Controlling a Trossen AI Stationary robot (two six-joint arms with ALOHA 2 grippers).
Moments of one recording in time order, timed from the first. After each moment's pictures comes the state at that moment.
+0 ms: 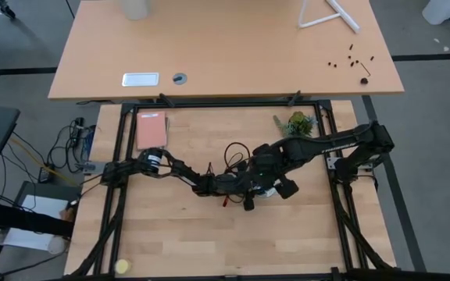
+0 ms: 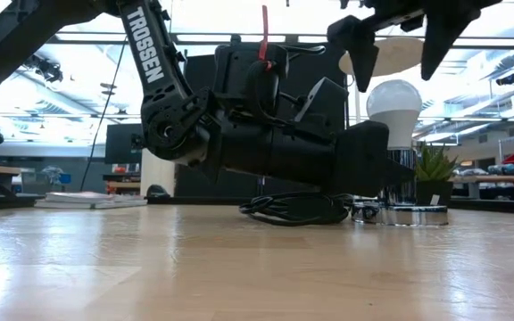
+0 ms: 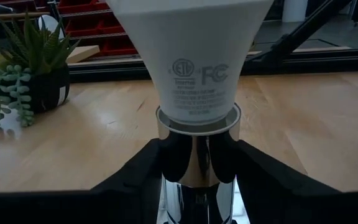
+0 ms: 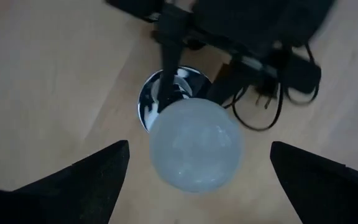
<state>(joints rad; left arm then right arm) -0.12 2.38 1.22 1.07 -0.27 0.05 0.16 1.62 1.47 -1.27 0.06 -0.38</state>
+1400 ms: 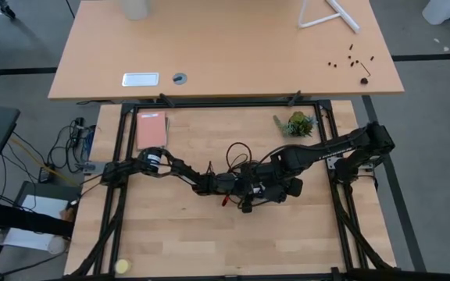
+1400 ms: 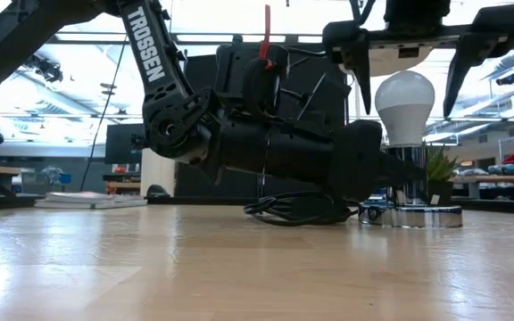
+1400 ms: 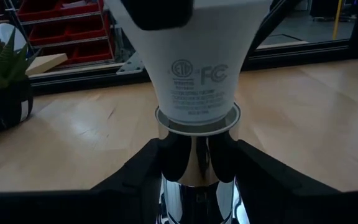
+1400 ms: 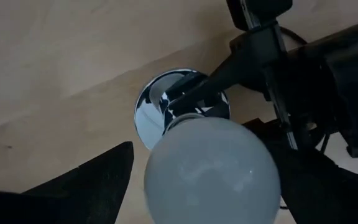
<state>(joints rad) -0.12 2.38 1.22 1.05 -0.13 0.10 0.20 1.62 1.32 -1.11 -0.01 -1.00</state>
